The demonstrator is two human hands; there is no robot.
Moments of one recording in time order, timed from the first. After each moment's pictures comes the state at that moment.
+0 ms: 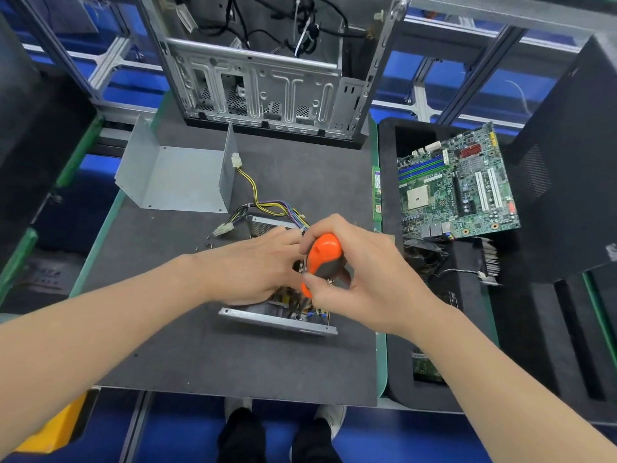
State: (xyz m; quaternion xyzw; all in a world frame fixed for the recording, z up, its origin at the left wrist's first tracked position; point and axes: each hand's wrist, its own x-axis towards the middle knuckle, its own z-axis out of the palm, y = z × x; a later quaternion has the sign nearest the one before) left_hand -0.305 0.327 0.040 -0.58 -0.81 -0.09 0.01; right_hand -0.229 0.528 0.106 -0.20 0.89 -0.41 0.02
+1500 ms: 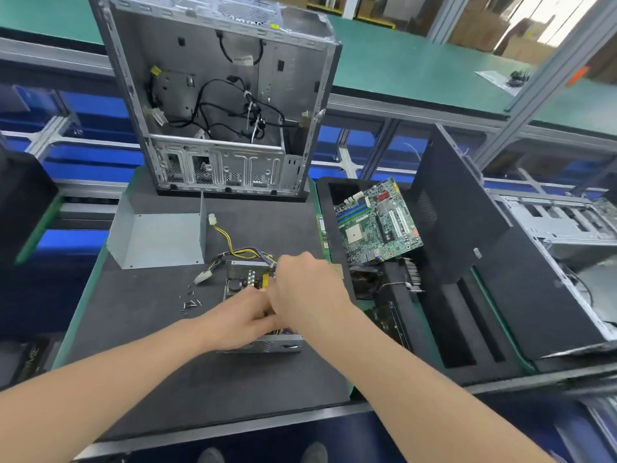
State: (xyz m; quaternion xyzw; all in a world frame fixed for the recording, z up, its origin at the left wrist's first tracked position) left_hand -0.266 0.323 0.059 -0.47 -0.77 -0.38 -0.19; right_hand -0.225 0.451 0.144 0.05 1.00 -0.04 0.06
